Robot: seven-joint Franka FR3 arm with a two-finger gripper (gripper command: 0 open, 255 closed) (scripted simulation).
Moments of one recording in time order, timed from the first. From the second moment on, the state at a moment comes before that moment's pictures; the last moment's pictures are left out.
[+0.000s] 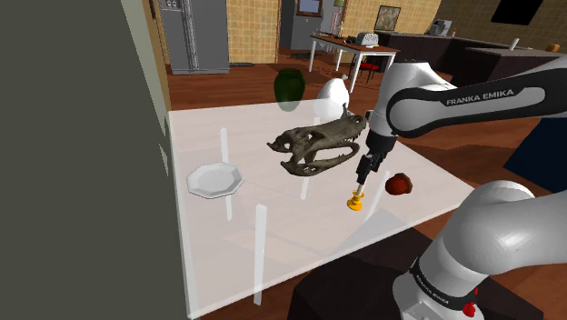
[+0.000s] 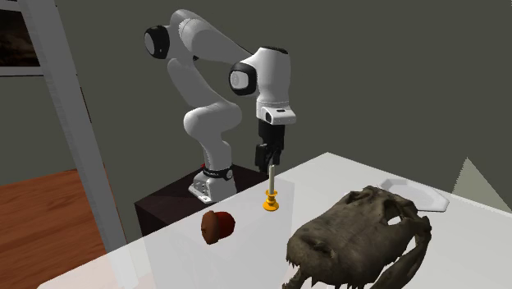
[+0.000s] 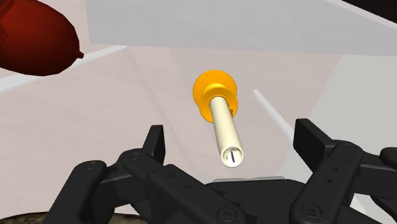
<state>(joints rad) -0.07 -0.81 -0.17 -2.89 -0.15 2.09 -0.20</state>
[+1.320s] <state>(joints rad) -0.07 -0.83 -0.17 -2.87 -0.15 2.05 -0.20</state>
